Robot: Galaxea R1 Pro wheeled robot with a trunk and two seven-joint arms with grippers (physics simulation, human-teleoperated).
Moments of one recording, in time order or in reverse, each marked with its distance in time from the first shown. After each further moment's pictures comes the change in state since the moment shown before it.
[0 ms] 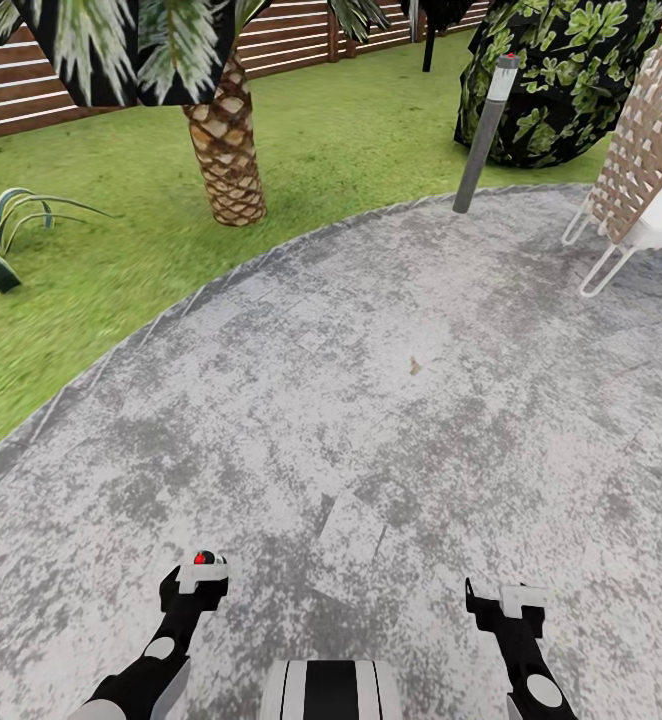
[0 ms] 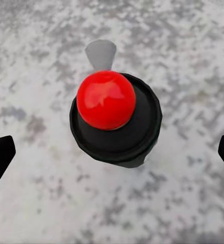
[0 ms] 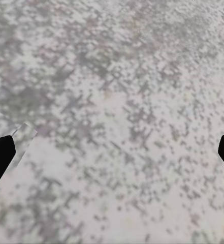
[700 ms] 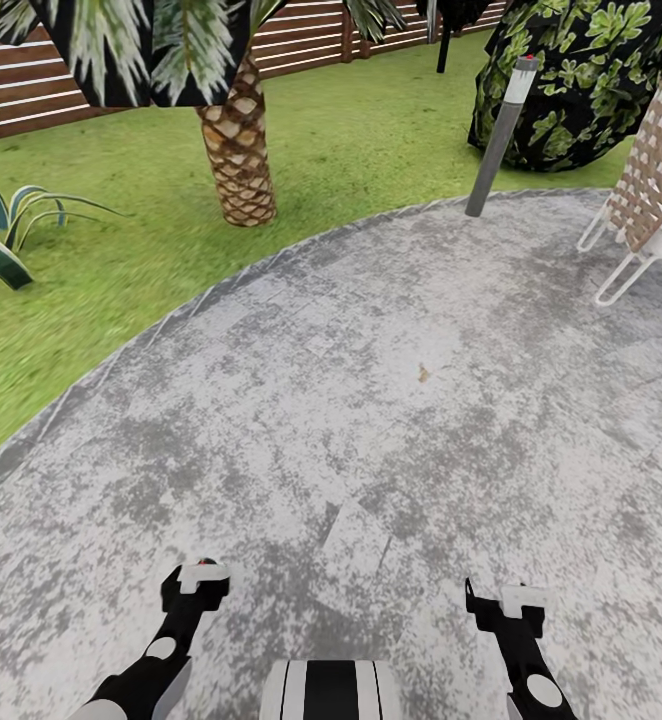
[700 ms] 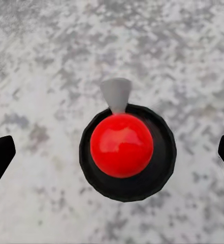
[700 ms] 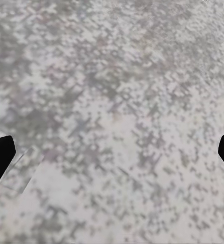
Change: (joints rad) left arm 0.000 -0.004 0.000 0.000 -0.002 0.000 0.000; right arm -0.001 0.000 0.000 0.000 0.000 0.000 0.000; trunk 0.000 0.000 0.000
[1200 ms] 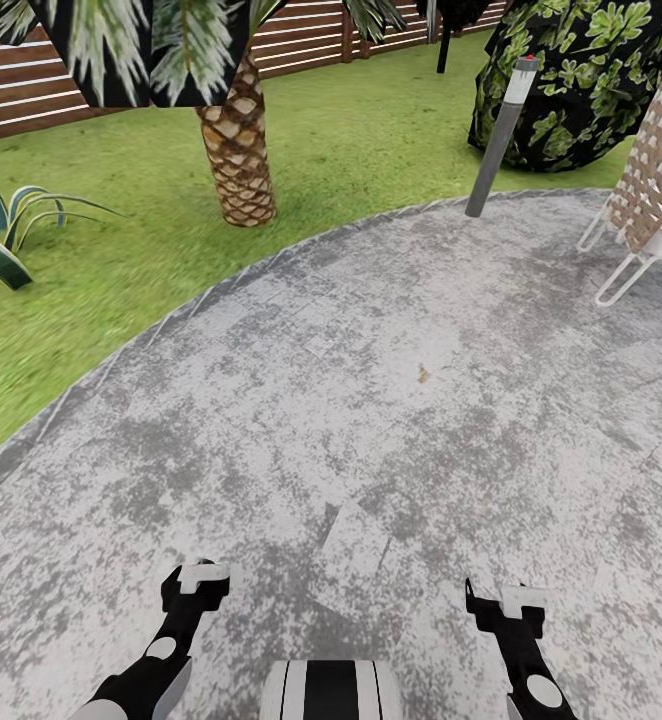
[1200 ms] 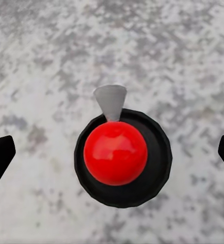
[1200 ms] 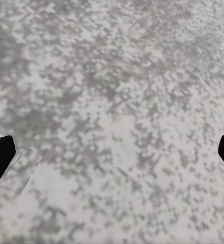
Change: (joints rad) left arm 0.000 -0.001 0.000 0.000 0.002 0.000 0.000; right arm 0.000 0.000 0.000 0.003 0.000 0.000 0.000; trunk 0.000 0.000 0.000
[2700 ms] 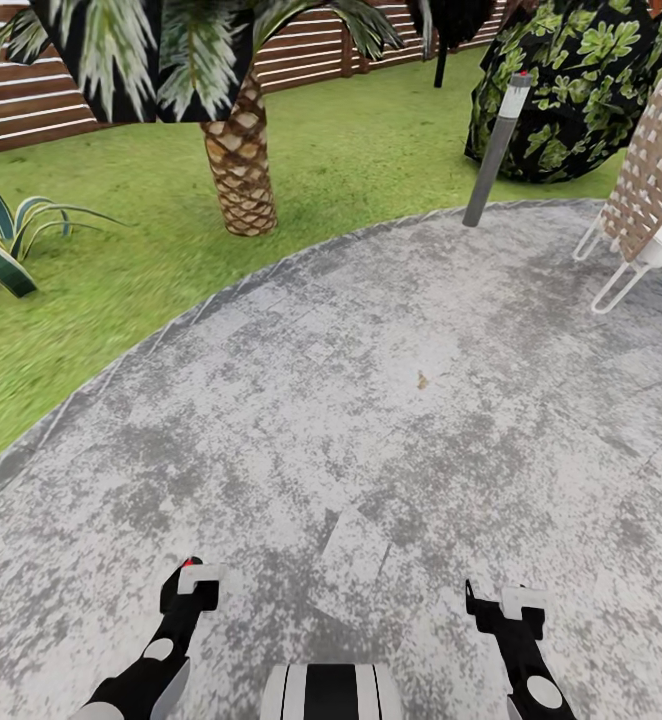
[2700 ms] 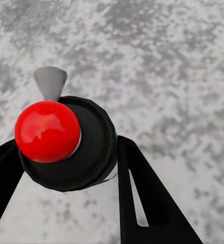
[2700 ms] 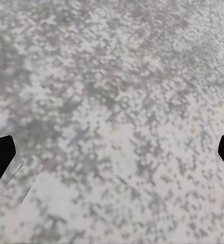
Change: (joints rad) left arm 0.006 0.005 0.006 -0.009 0.011 -0.005 0.001; right arm 0.000 0.000 0.000 0.005 0.000 0.000 0.001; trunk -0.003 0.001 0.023
